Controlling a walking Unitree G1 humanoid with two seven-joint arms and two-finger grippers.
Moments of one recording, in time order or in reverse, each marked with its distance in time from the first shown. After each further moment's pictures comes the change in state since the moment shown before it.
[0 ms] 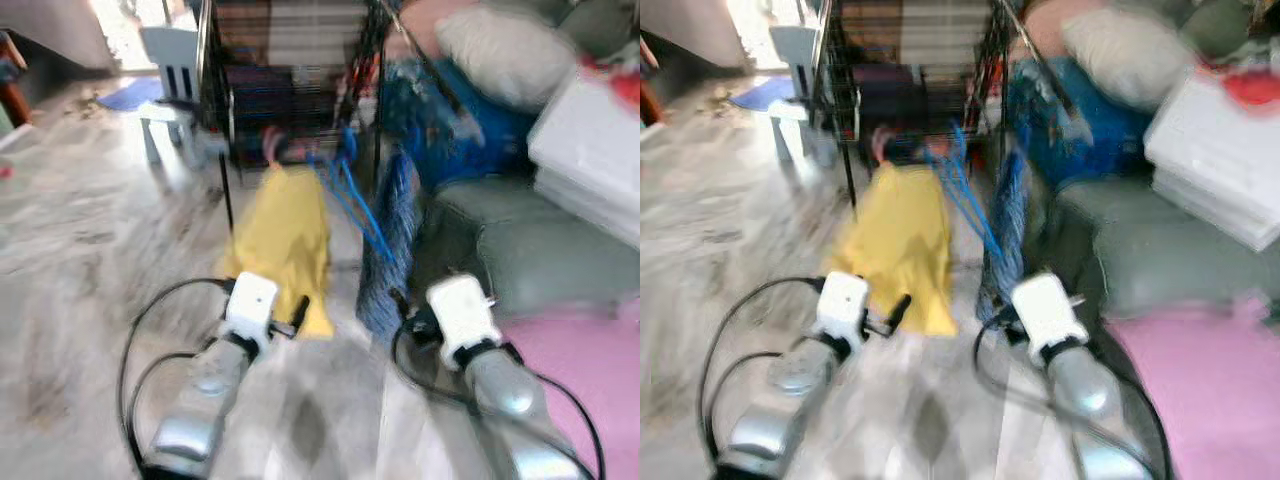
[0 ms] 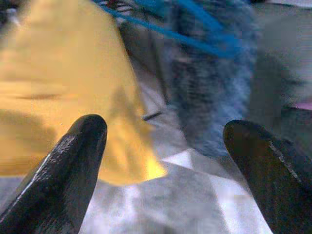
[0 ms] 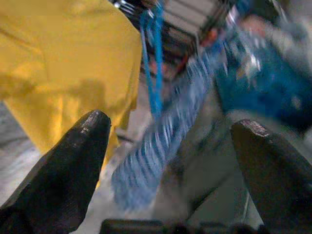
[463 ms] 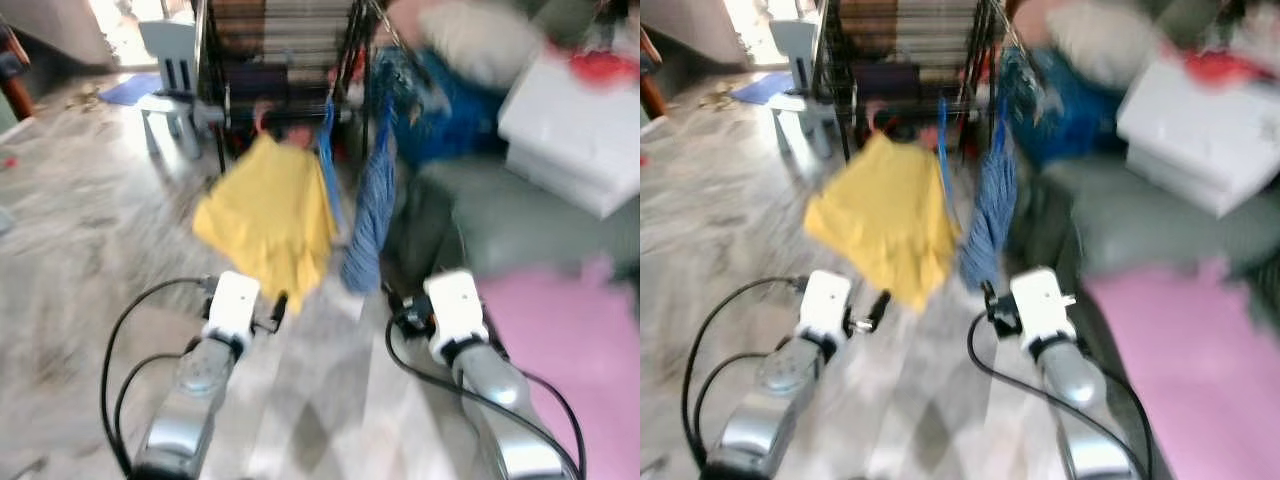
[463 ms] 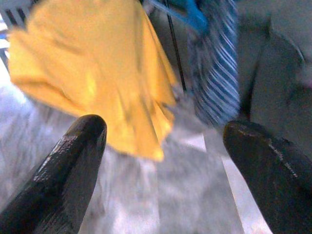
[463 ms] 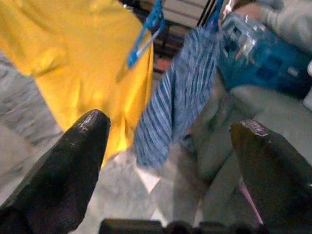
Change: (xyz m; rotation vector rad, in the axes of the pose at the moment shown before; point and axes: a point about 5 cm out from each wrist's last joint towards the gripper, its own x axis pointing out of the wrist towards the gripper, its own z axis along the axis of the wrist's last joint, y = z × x) left arm -0.007 0.020 -0.014 0.010 0.031 0.127; right arm 0.008 0.007 -0.003 0.076 -0.007 0.007
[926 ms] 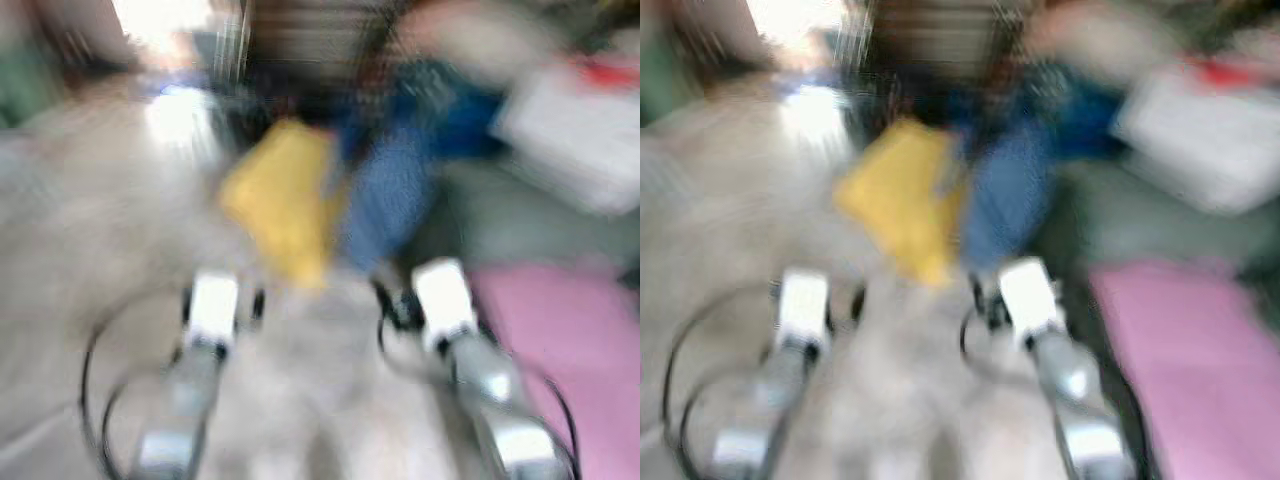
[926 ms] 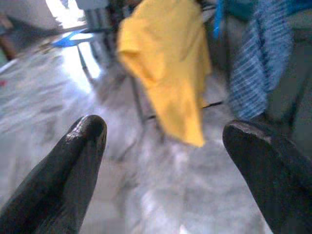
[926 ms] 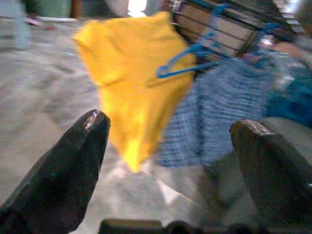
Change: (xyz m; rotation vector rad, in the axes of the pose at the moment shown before) left arm -0.006 0.020 0.009 -0.008 -0.065 0.173; right arm 0.014 0.010 0.015 -0.045 -0.083 0.085
